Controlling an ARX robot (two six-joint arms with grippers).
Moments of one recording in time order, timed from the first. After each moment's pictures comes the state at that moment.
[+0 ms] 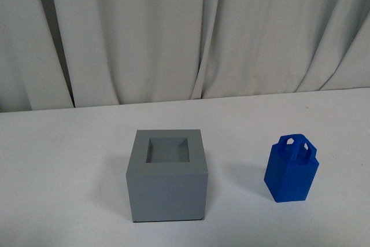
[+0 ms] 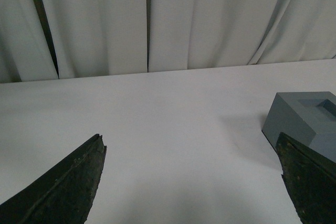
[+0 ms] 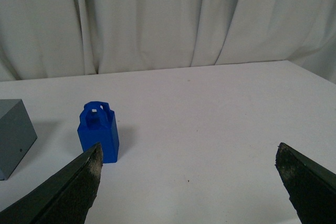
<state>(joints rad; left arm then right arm) 0.00 0.00 0.02 0.00 0.00 0.00 0.00 0.00 0.01 0.00 0.00 -0.01</state>
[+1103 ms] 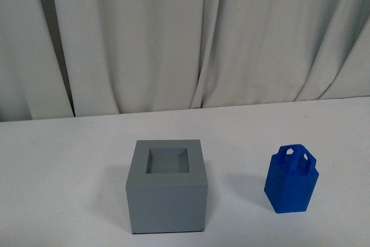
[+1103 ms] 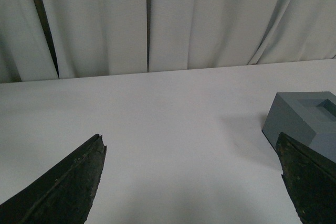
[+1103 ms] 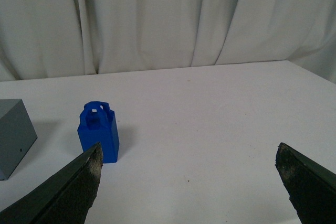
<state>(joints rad) 0.00 0.00 0.02 0.00 0.00 0.00 0.00 0.00 0.01 0.00 0.00 -0.01</state>
